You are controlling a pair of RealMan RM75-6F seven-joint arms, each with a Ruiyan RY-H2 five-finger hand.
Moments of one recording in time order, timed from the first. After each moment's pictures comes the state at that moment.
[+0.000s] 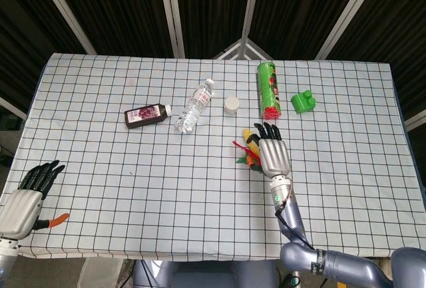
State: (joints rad) left arm -0.11 -1.11 0.05 -1.64 1.62 1.45 -0.06; right arm 0.62 -1.76 0.39 -1.53 -0.93 1.18 -0.56
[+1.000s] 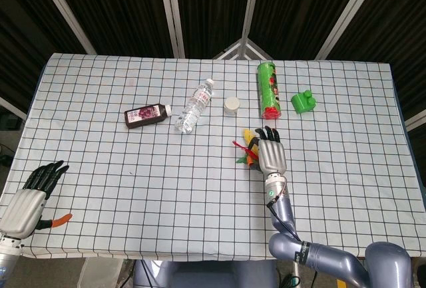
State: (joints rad) left arm -0.12 -1.11 0.05 -1.66 1.62 1.43 -0.07; right arm 0.67 -1.88 0.37 -1.31 -0.85 1.16 -0.48
